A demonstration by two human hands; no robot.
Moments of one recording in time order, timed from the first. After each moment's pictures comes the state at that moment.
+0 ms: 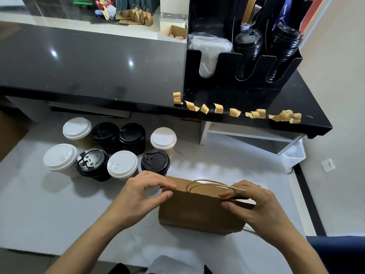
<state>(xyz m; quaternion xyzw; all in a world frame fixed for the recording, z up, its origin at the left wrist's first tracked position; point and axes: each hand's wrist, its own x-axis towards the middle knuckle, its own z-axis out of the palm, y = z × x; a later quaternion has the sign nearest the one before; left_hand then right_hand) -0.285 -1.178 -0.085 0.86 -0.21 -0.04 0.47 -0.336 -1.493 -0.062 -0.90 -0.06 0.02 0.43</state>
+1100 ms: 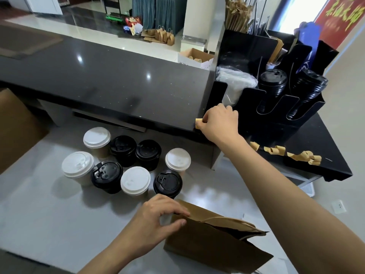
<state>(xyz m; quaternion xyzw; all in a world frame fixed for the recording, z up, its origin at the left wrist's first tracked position) -0.288 -1.179 -0.091 0.86 -0.19 -0.03 0.48 -0.079 -1.362 0.018 -1.00 -0.02 -0.09 0.04</state>
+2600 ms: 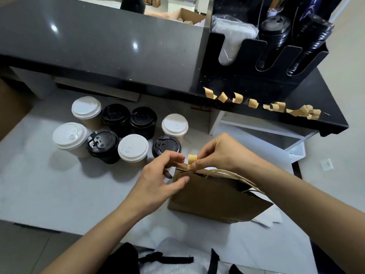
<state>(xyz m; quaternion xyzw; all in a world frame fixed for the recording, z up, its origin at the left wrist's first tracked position) -0.297 -1.189 -0.084 0.83 -0.11 -0.04 0.54 -0.238 -1.388 -0.006 -0.91 0.01 0.26 0.33</state>
